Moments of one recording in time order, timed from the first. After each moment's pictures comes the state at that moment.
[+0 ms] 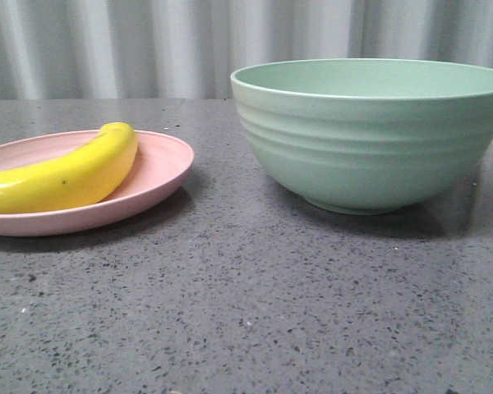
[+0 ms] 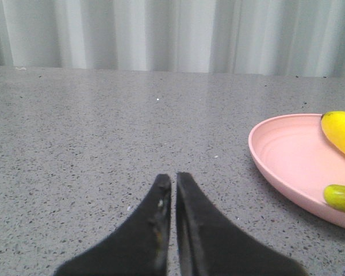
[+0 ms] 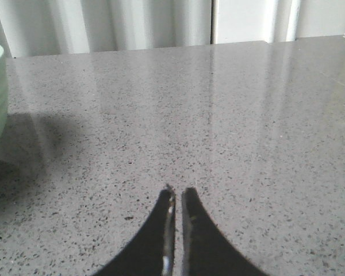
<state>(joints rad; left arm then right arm) -0.02 0.00 0.00 -0.11 0.14 0.02 -0.22 -0.01 0.01 0.01 0.19 -0.01</state>
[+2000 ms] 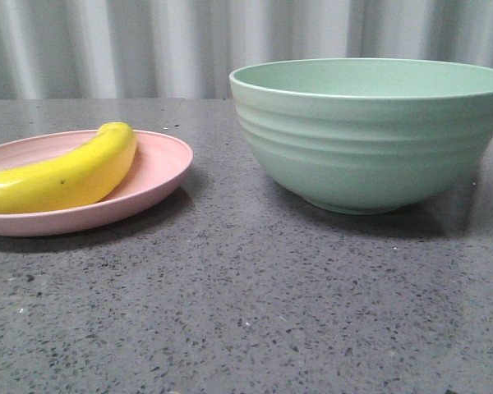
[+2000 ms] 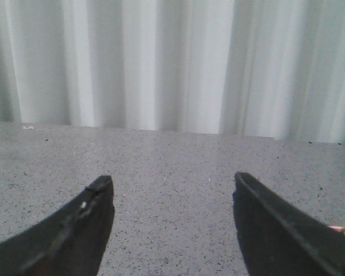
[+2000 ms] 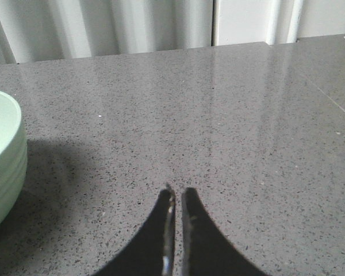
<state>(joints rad) -0.02 0.55 -0.31 -0.13 -0.16 0.01 -0.22 0.26 -0.33 0.03 0.37 -0.01</state>
